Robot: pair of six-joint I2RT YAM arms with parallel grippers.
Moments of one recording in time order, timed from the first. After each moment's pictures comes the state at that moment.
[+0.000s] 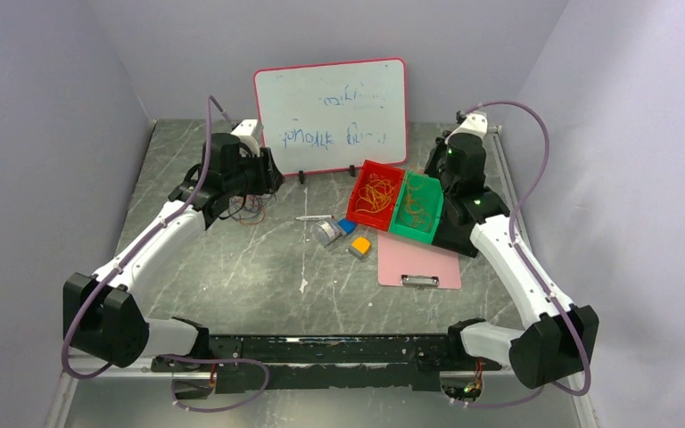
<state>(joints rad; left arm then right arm) -0.37 1.32 1.07 -0.25 0.13 -0.31 0.29 1.19 1.07 -0.15 0.31 0.27</state>
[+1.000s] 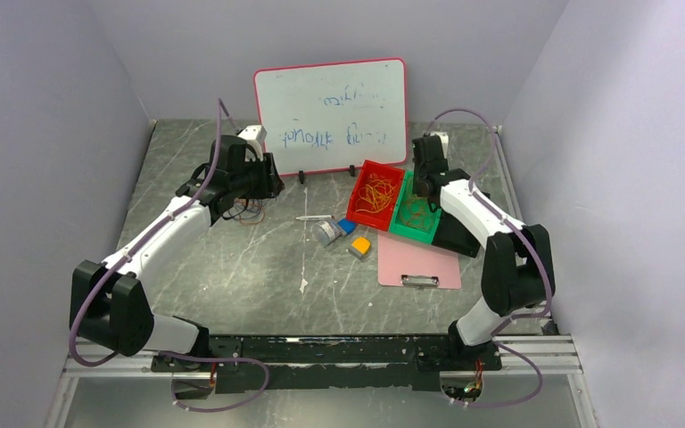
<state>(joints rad) -0.37 1.38 1.07 -0.28 0.11 -0.33 0.27 1.60 1.16 -0.37 0.38 0.22</state>
